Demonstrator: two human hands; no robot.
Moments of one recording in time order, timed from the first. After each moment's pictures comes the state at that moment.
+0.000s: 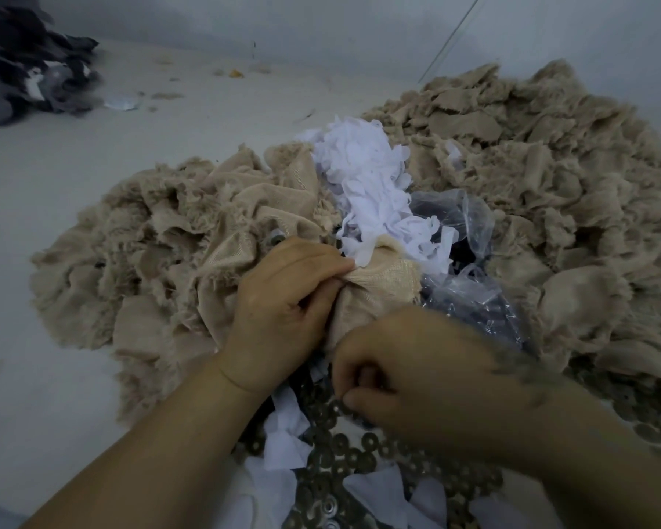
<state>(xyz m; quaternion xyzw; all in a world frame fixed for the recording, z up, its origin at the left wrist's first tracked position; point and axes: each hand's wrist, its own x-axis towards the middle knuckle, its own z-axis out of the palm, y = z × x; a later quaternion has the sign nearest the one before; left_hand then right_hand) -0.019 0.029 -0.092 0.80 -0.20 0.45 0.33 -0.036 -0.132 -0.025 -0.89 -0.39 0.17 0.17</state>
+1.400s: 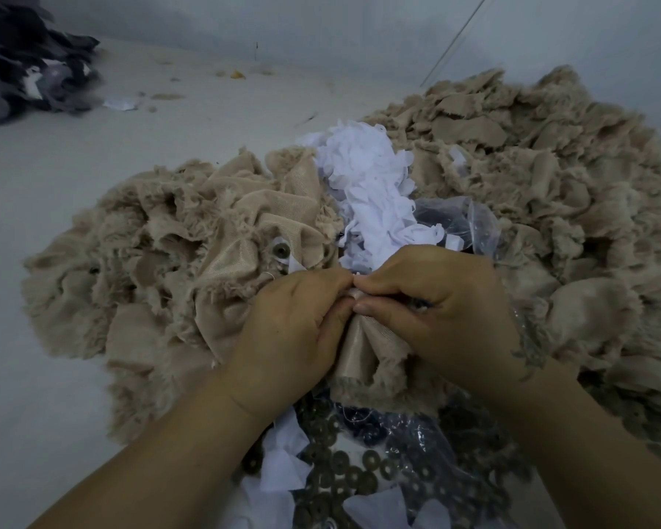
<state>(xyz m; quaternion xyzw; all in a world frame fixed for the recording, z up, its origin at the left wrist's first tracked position) -0.023 0.022 -0.093 0.86 -0.18 0.40 0.27 0.020 -0.150 -0.056 -0.79 -0.44 -0.24 0.36</state>
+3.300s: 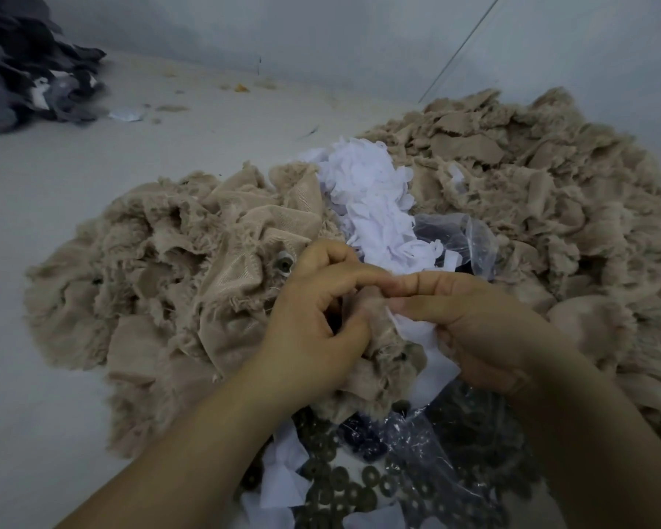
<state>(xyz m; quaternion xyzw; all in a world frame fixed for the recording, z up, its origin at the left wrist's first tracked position) -0.023 0.009 -0.065 0.78 -0.16 0.21 0.56 0.025 -0.157 -0.035 -0.65 -0.04 0.30 0.70</state>
